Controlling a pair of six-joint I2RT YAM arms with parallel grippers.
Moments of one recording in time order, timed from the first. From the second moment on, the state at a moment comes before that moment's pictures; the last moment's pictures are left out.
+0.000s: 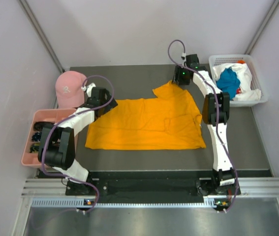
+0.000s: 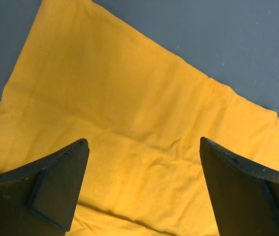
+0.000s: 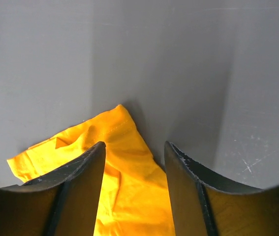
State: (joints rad) left arm -0.21 1.59 0.97 -0.15 -0.21 -0.71; right arm 0.16 2.59 2.35 -0.61 -0.23 0.26
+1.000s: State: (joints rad) left arm -0.19 1.64 1.01 -0.15 -0.25 -0.69; right arm 0.16 2.61 2.35 -0.61 -0.34 0.24
